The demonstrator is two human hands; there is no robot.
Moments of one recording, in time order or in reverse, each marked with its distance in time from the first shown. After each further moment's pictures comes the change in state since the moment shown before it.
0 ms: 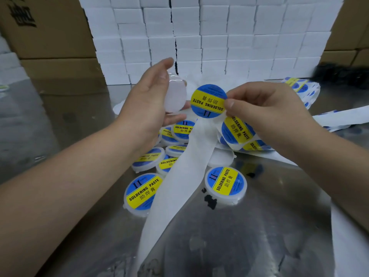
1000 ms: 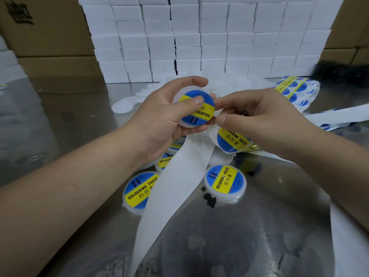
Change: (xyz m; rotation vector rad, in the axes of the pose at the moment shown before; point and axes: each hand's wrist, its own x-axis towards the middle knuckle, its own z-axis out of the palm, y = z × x) left_hand -0.011 -0.009 0.004 -0.195 -0.402 -0.034; right_hand -0.005 -0.001 0.001 -0.002 -0.235 -0.024
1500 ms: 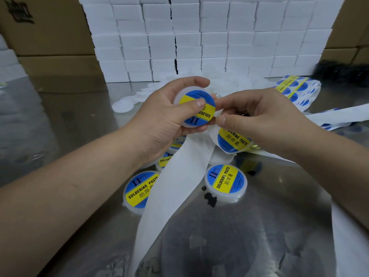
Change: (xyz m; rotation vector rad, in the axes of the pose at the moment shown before) left_hand -0.001 0.000 0.000 0.048 0.015 0.008; right_hand 0.000 0.000 0.000 -0.042 -0.003 -0.017
